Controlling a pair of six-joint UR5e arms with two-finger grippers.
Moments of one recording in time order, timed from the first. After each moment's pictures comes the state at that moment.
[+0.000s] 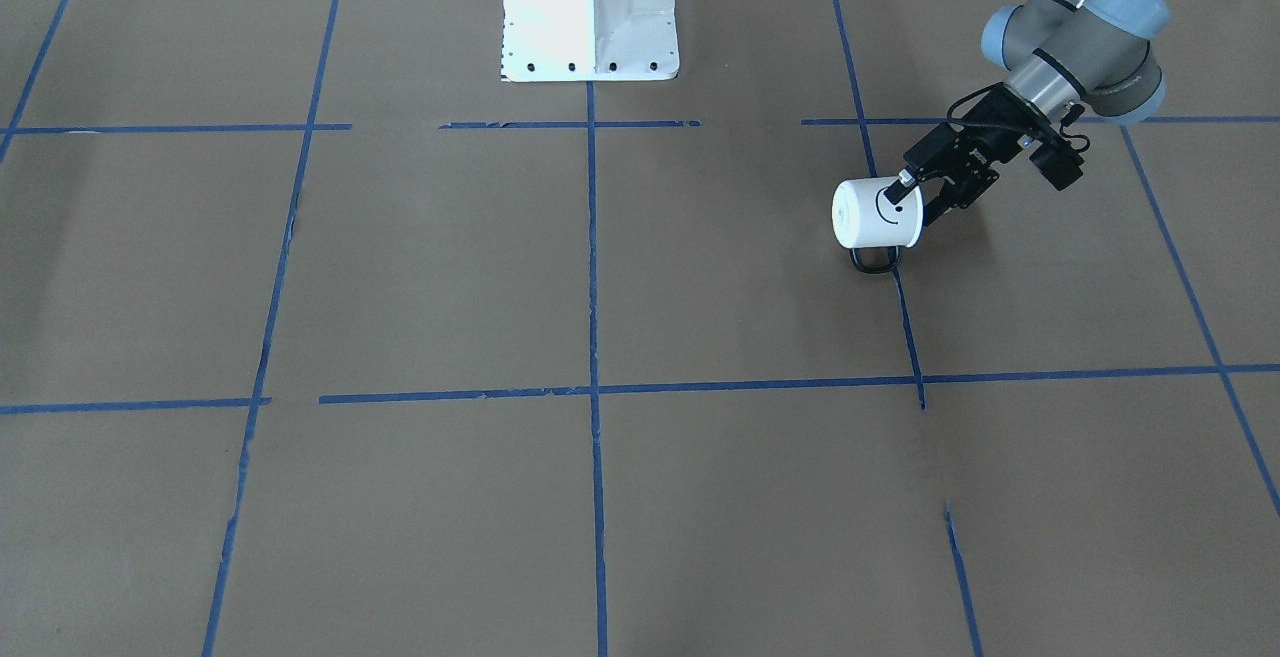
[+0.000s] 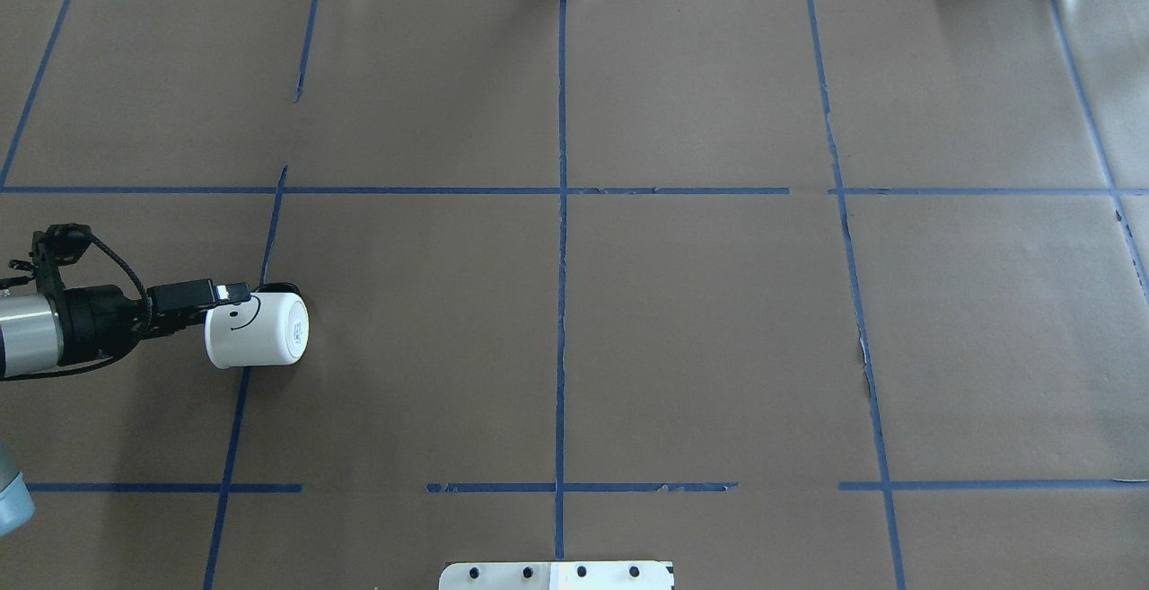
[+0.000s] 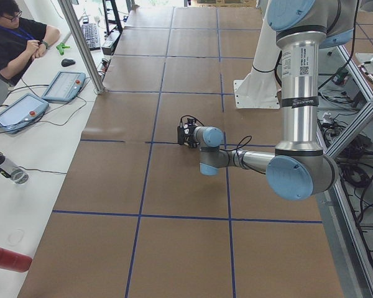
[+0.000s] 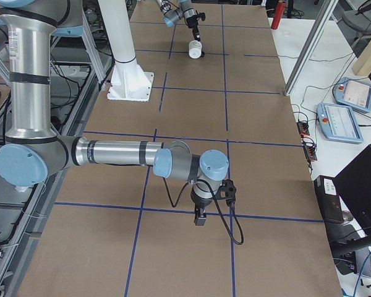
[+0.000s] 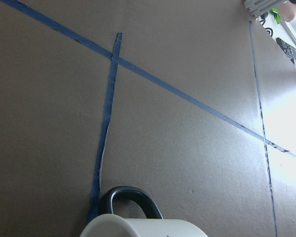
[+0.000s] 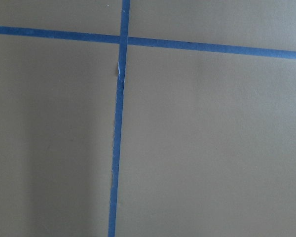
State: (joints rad) left arm -0.61 -1.50 -1.56 -3.21 -1.77 -1.59; right arm 1.57 -1.63 1.65 -1.72 2.28 -0.15
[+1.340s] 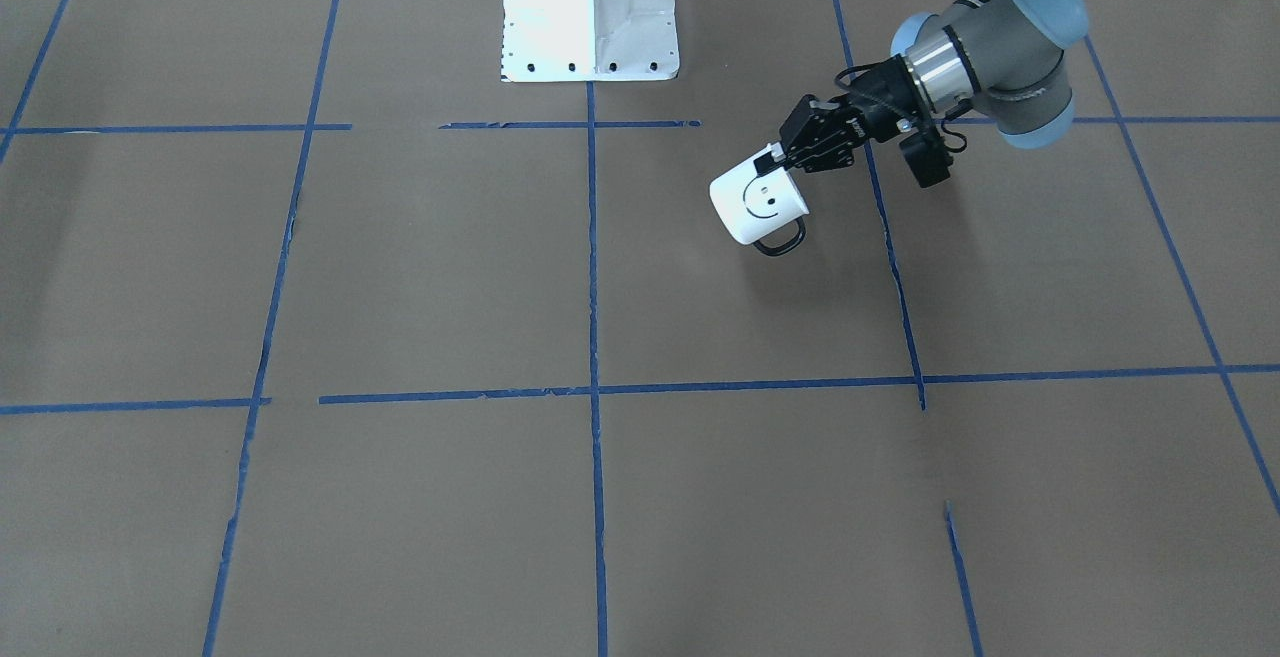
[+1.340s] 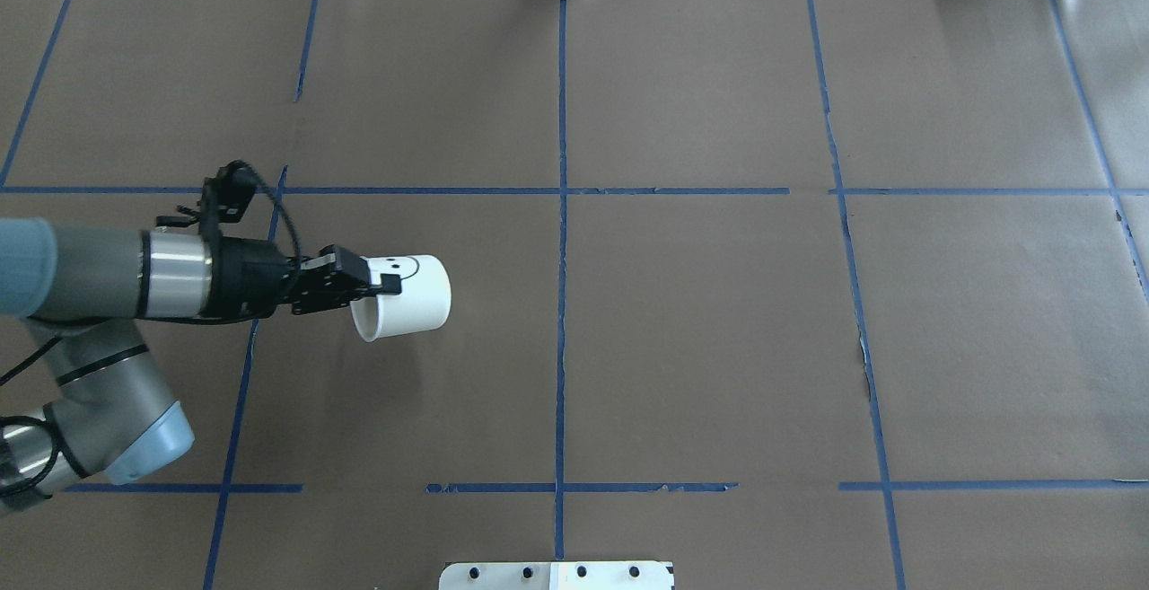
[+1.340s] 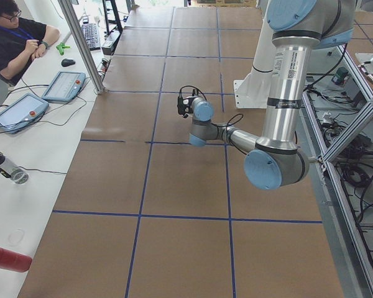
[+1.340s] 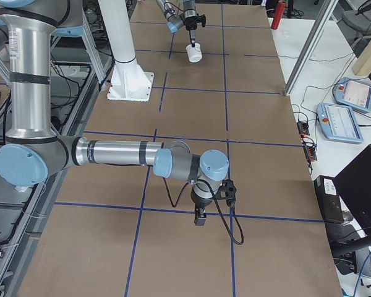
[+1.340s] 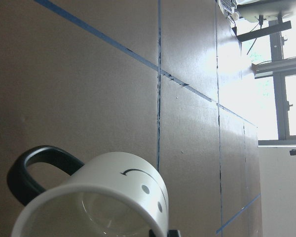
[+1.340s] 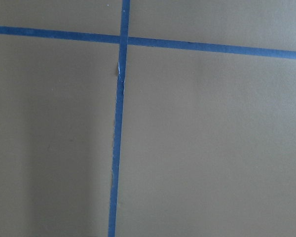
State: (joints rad) left arm -0.62 -1.83 -1.66 -2.90 -2.01 -1.74; right arm 1.57 -1.63 1.65 -1.72 2.28 -0.15
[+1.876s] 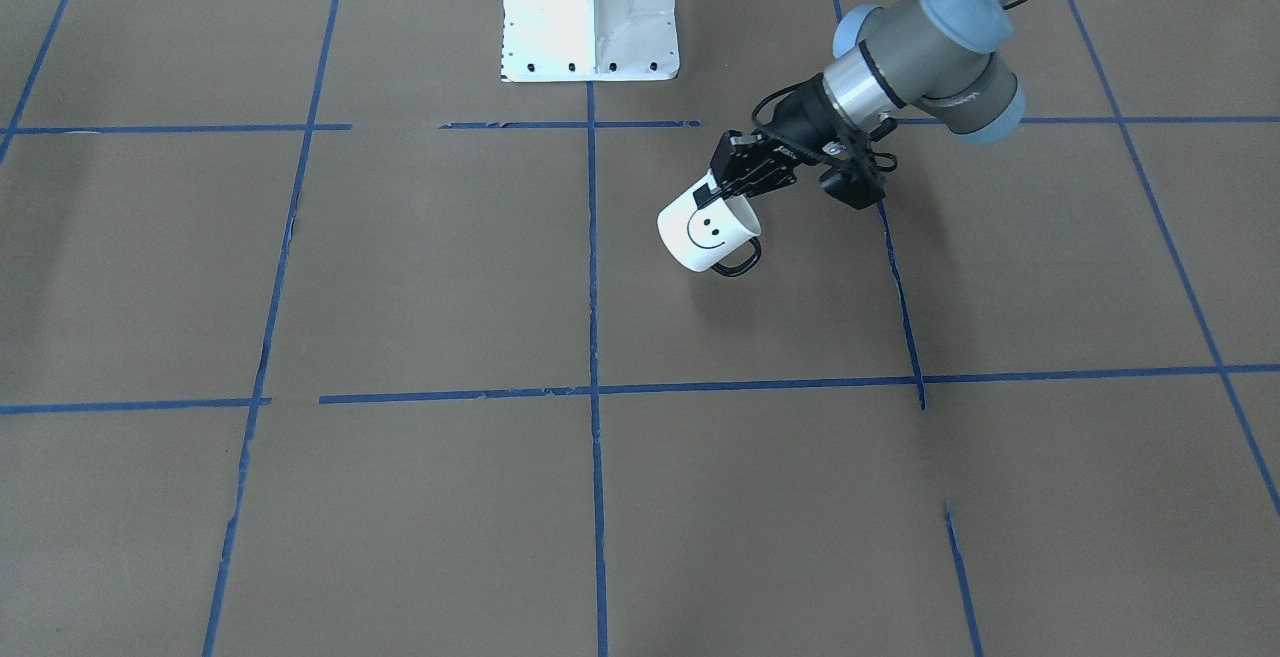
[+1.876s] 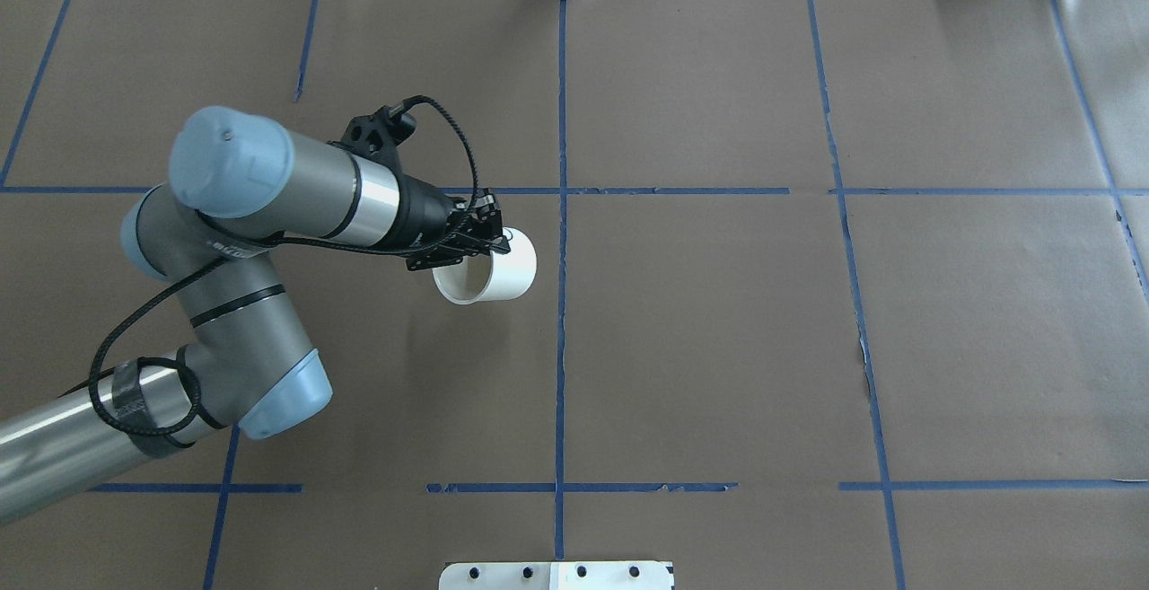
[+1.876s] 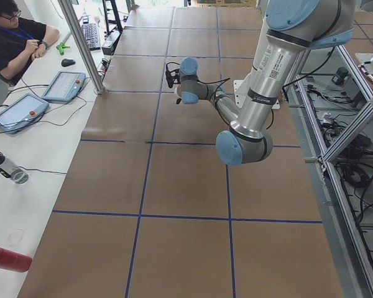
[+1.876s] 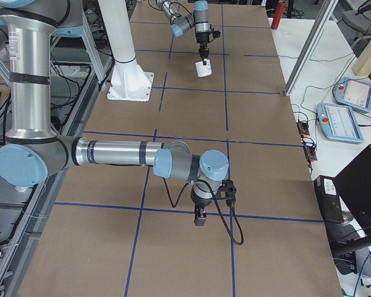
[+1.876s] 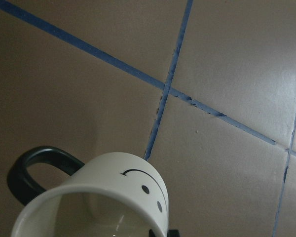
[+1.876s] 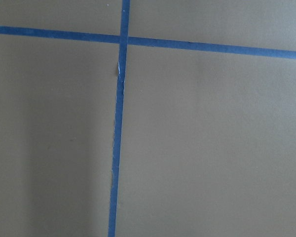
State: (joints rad) left arm -0.61 -2.17 -1.68 -2.13 -2.01 -1.71; right arm 1.57 -1.63 1.65 -1.72 2.28 -0.15
